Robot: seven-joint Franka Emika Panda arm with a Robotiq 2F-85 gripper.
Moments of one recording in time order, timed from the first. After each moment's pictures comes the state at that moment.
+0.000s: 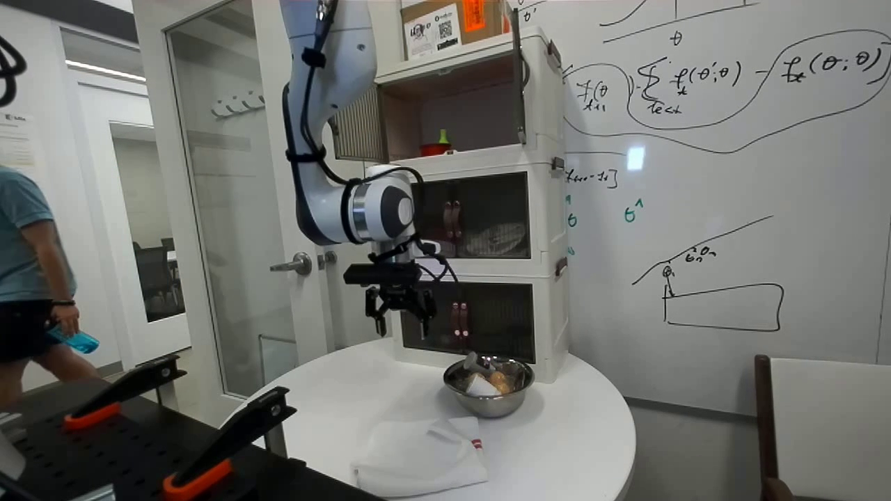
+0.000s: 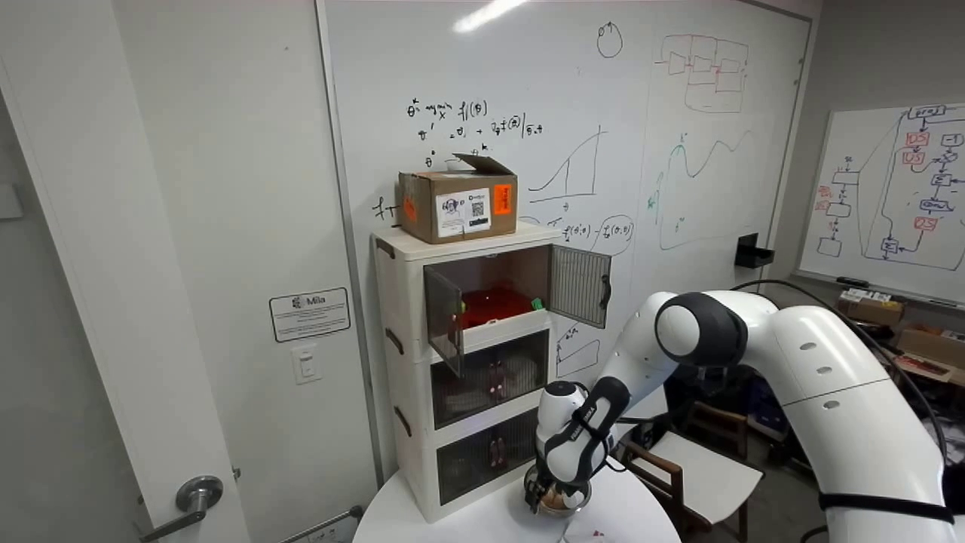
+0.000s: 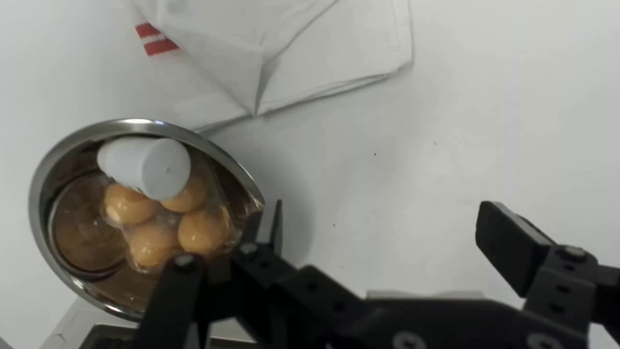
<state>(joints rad) -0.22 0.81 0.22 -1.98 -0.44 2.83 0.10</state>
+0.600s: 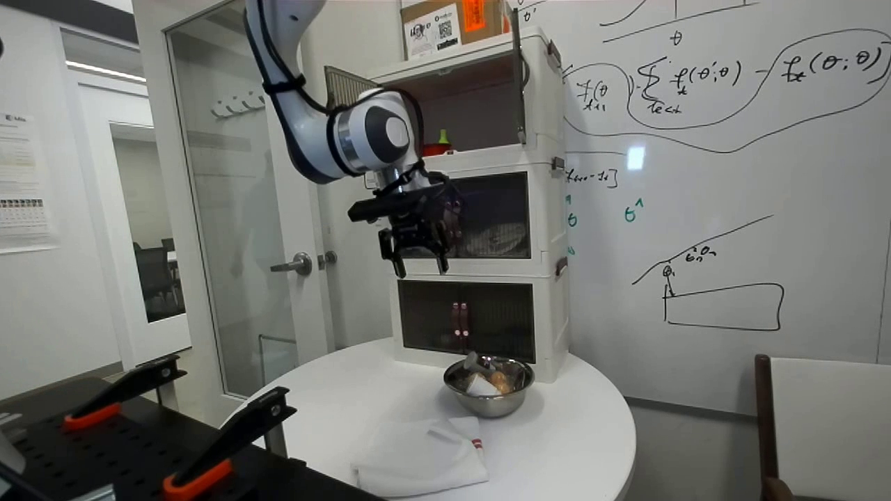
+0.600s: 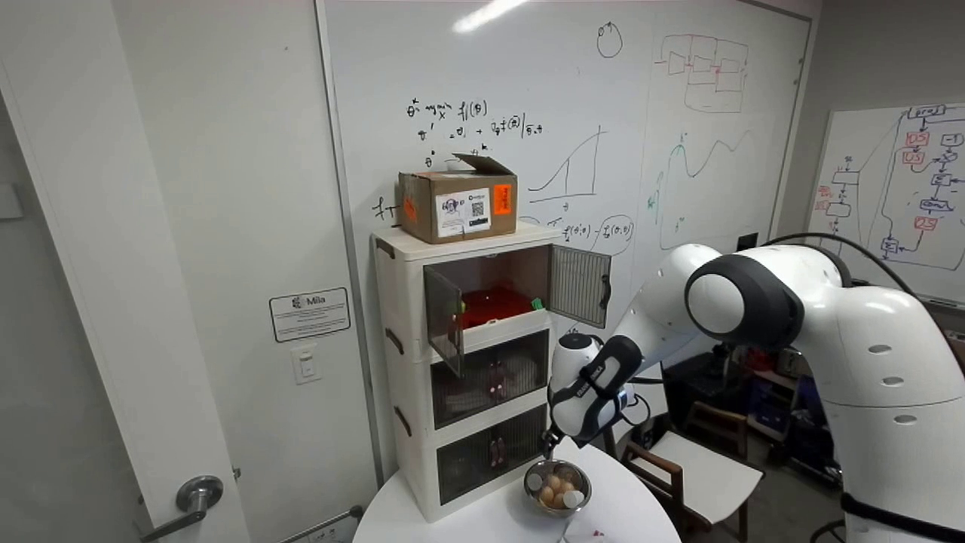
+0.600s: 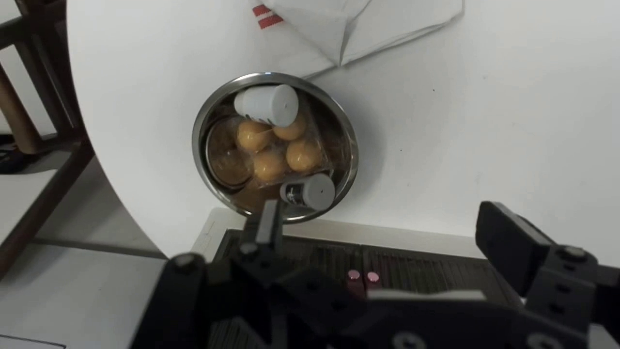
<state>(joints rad) -0.06 0.48 0.03 -2.14 -0.27 2.81 0.07</state>
